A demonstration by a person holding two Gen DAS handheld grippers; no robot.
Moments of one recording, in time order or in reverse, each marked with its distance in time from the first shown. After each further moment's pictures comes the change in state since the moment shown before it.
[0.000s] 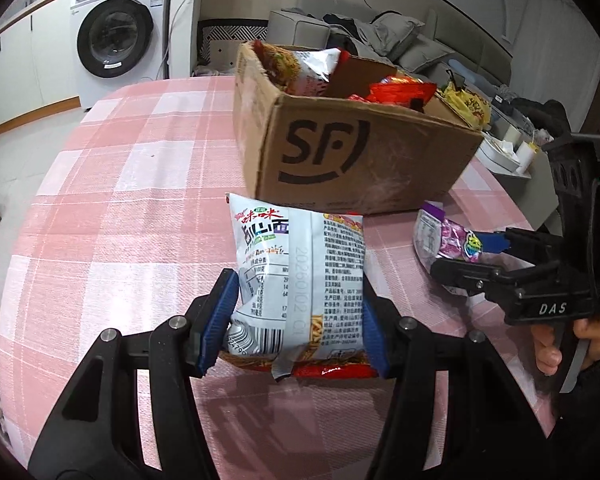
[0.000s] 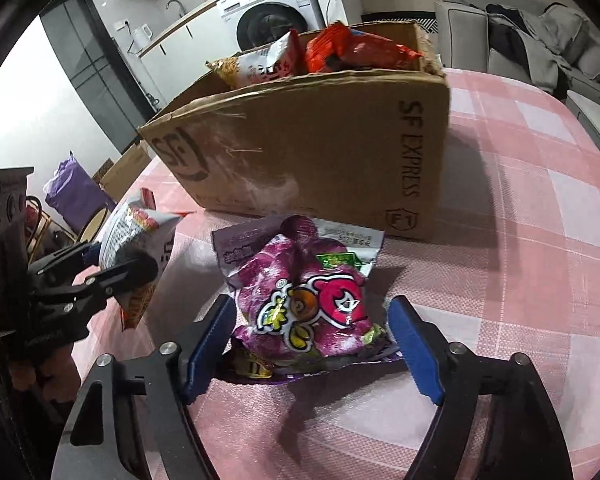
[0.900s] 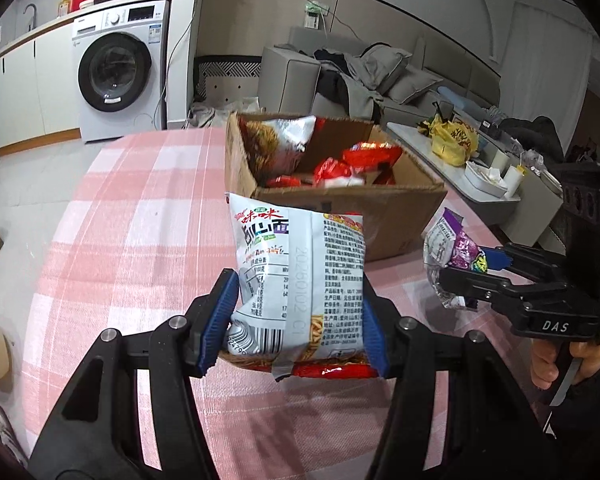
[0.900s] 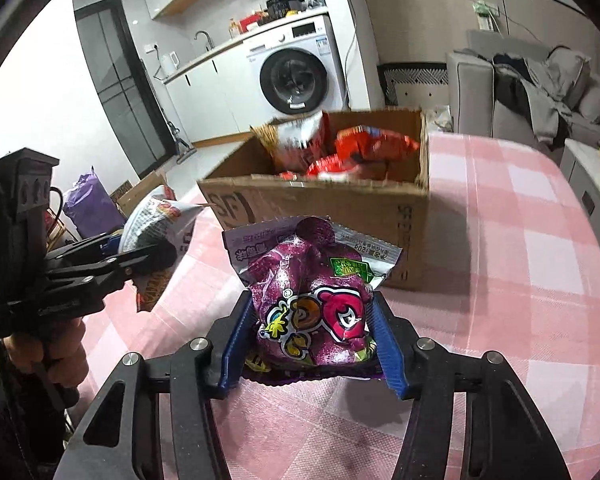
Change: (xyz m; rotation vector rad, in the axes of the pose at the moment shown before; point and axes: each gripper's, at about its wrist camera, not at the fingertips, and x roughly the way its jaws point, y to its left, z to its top) left arm -0.048 -0.025 0.020 0.030 -0.139 -0.011; right arm -0.072 0.016 -0.010 -0.062 -0.199 0.009
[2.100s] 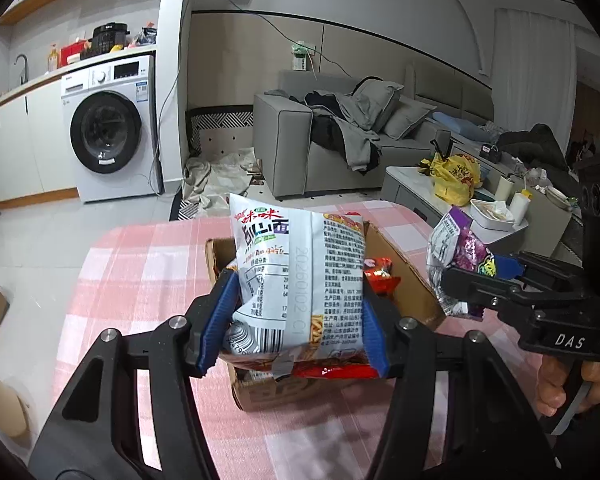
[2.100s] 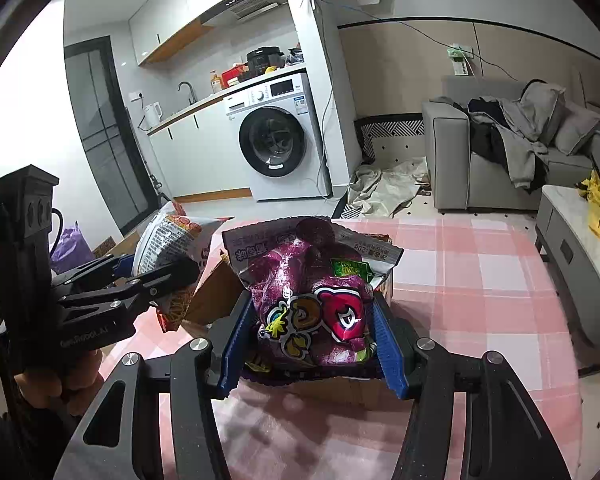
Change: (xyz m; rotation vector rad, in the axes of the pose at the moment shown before) left arm 0.004 -0.031 0.116 0.088 -0.147 0.029; right arm -0.026 -0.010 0.100 0.044 -0.176 -0.066
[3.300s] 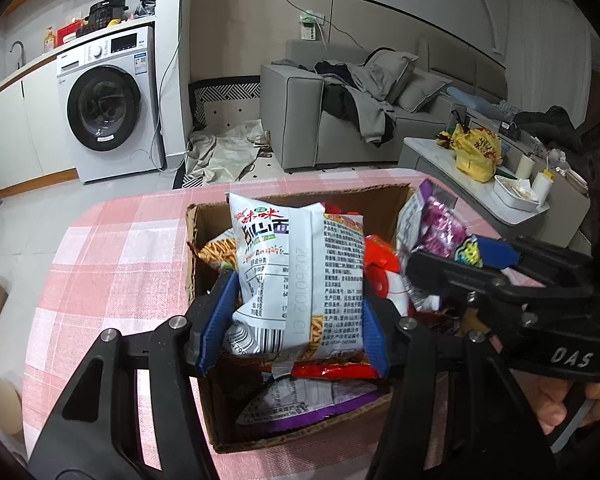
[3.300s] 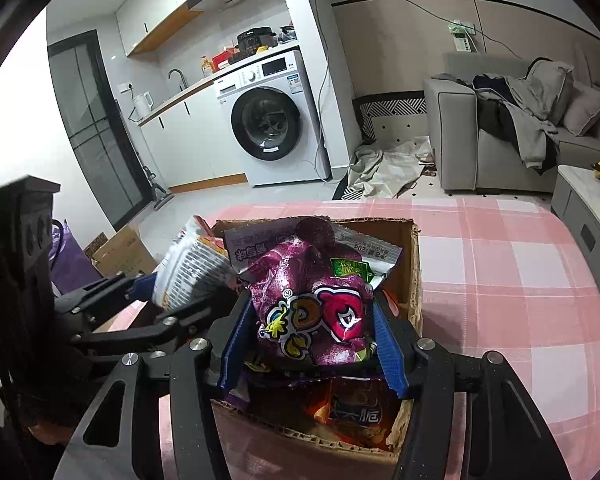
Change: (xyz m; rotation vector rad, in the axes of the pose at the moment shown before) left arm 0.136 0.025 -0.017 -0.003 0.104 0.029; right arm 0.100 -0.016 0.001 0.029 0.064 0.011
